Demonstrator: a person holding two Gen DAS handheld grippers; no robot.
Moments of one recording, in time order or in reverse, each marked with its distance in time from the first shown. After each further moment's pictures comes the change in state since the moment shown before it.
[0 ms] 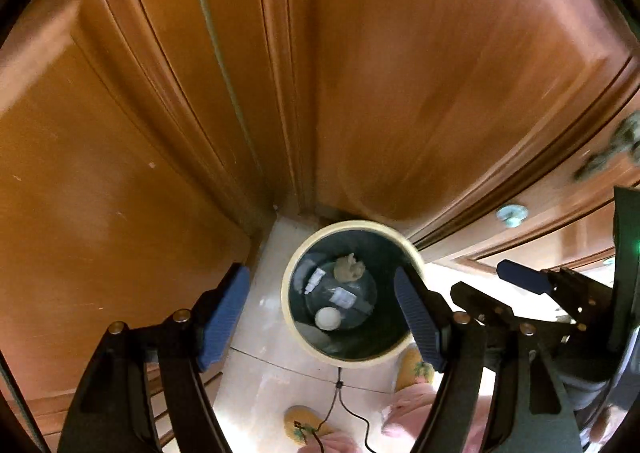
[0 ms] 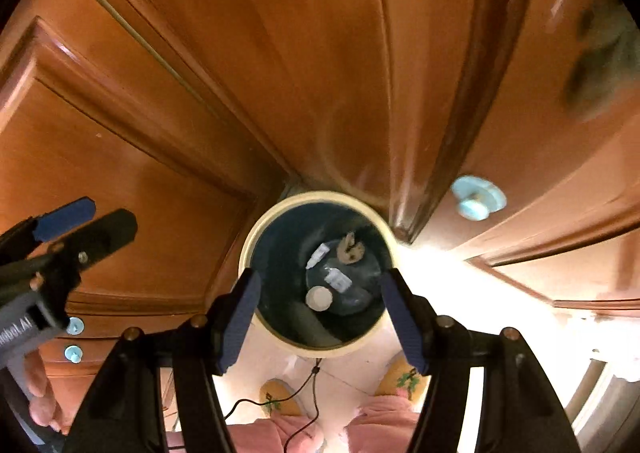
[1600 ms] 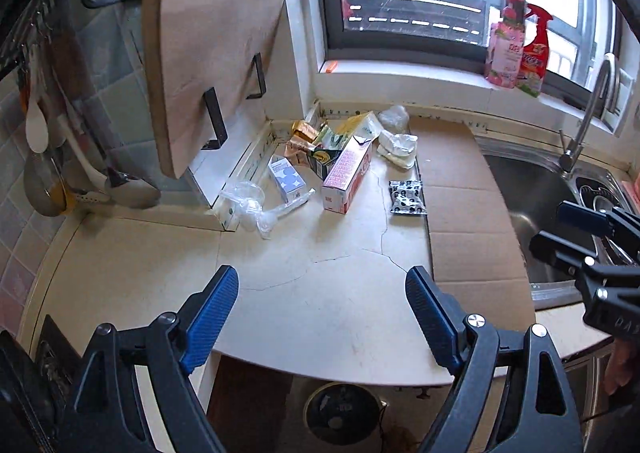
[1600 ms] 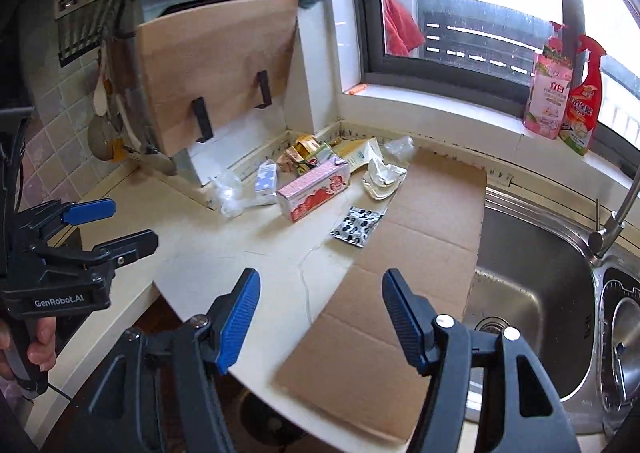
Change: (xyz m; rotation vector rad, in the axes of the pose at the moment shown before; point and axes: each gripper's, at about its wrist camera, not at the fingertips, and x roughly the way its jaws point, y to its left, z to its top) left arm -0.345 -0.124 0.282 0.173 -0.348 0.042; right arm -0.441 -0.036 0.211 -0.136 -0.489 -0.072
